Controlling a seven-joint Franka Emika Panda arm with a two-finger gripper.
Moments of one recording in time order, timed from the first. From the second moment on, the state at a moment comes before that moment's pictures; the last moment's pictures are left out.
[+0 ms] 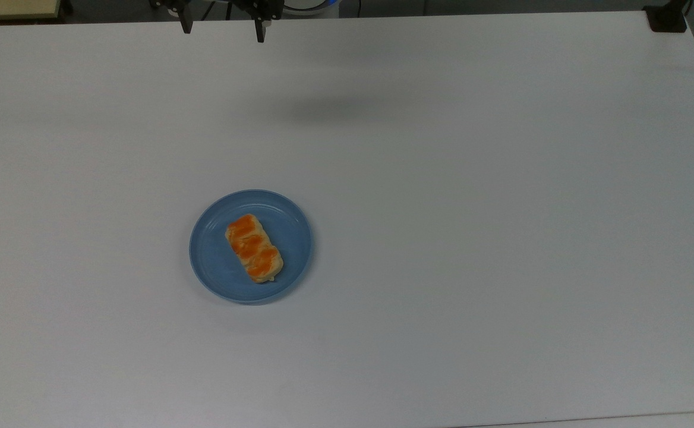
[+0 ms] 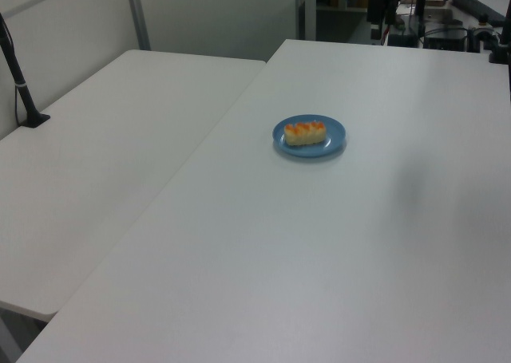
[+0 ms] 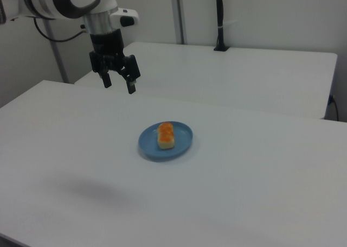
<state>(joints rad) 0.05 0.04 -0.12 -1.56 -0.03 1.60 0.03</state>
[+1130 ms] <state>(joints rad) 0.05 0.06 -0.12 -1.56 -0.03 1.60 0.03</state>
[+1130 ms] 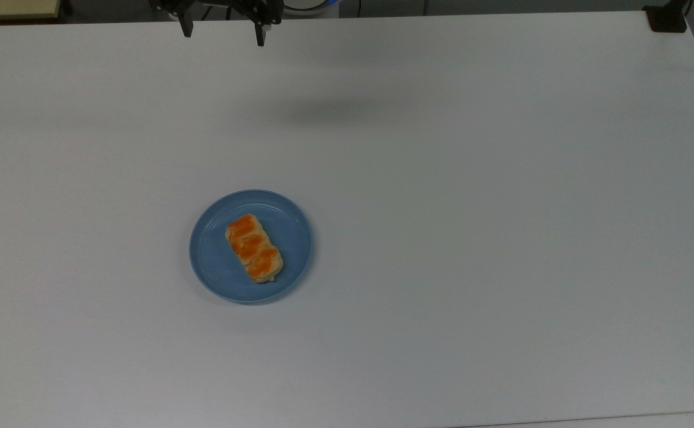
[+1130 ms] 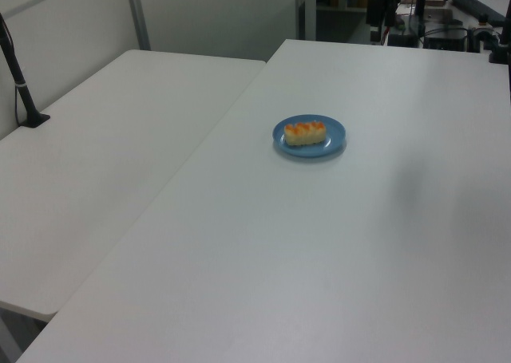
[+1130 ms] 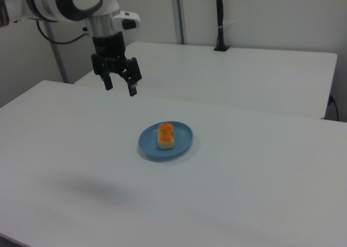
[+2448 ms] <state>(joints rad) 0.07 0.47 -0.11 -1.55 -0.03 2.15 -0.23</state>
